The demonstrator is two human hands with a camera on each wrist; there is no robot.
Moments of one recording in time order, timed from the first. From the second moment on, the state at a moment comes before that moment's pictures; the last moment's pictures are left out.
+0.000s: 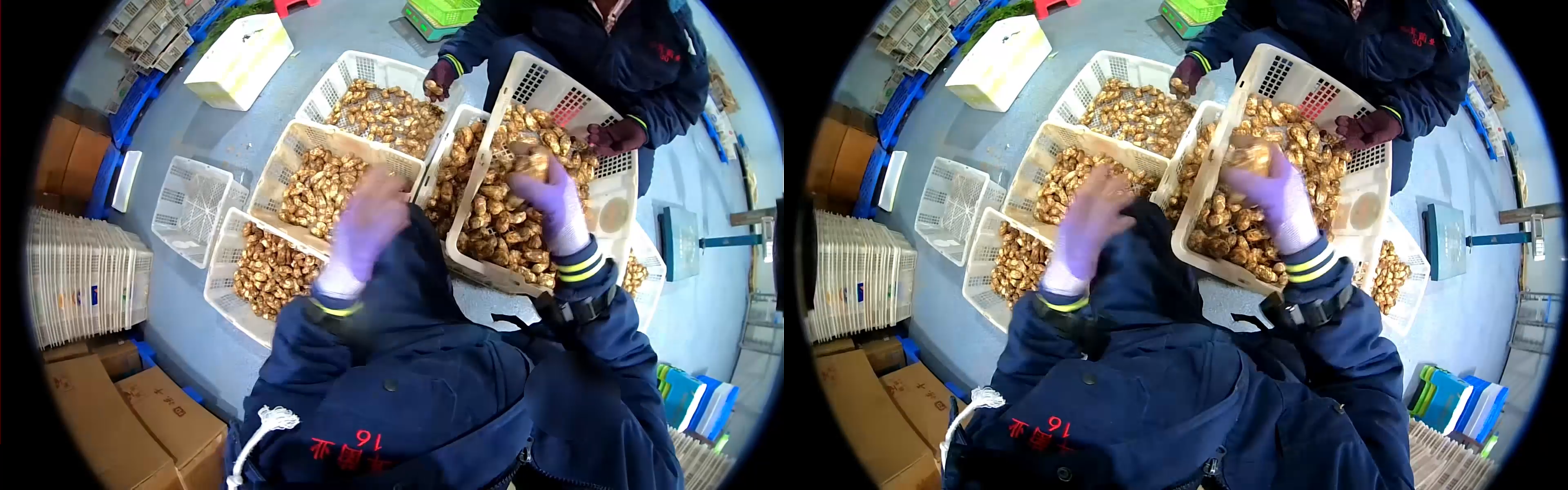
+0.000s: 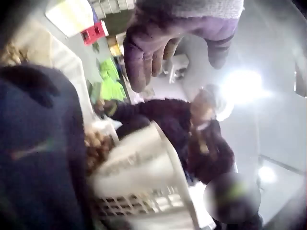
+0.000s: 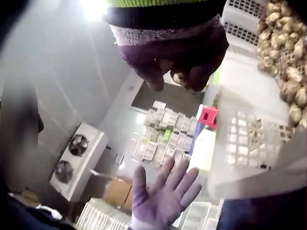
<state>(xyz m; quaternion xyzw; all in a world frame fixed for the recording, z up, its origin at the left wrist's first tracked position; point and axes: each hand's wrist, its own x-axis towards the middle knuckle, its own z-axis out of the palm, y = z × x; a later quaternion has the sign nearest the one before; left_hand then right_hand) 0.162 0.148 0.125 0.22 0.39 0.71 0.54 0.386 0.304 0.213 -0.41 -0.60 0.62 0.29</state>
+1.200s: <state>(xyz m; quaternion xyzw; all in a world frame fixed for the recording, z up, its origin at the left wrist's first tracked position) 0.085 0.123 0.061 -0.05 0.22 0.87 0.43 0.352 0.231 0.176 -0.29 -0.89 0.27 0.21</state>
